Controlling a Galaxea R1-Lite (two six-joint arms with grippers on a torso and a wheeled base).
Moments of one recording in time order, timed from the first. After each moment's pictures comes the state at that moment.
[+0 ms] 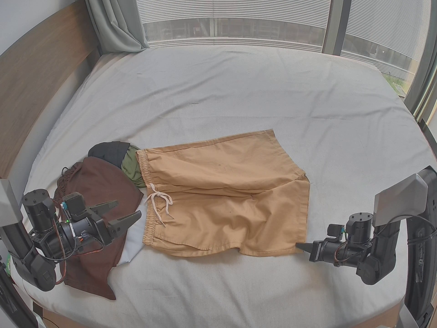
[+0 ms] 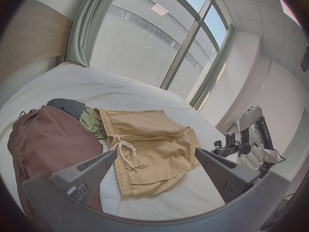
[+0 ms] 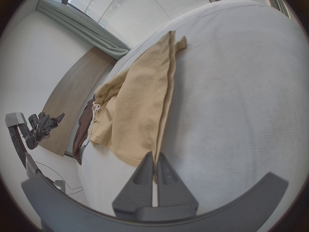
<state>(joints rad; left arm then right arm) -0.04 1.92 -0.18 -1.55 -0.62 -0.16 0.22 2.43 -0.35 -1.54 0.44 0.38</state>
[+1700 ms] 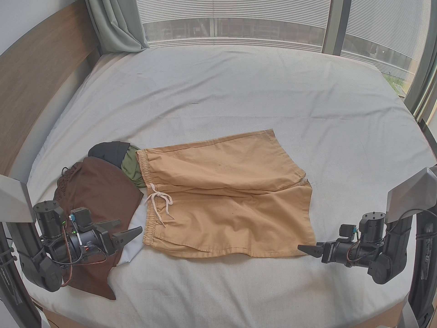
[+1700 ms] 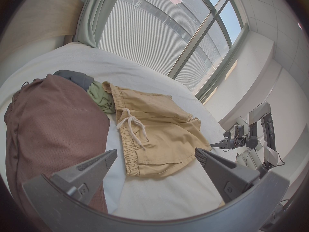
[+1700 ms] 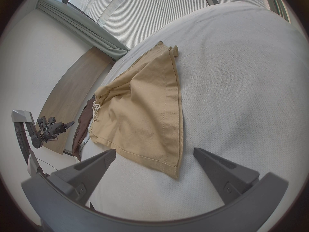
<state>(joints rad) 0.01 2.07 -0.17 -1.55 -0.64 -0.16 0.14 2.37 -0.25 -1.54 0.49 0.31</state>
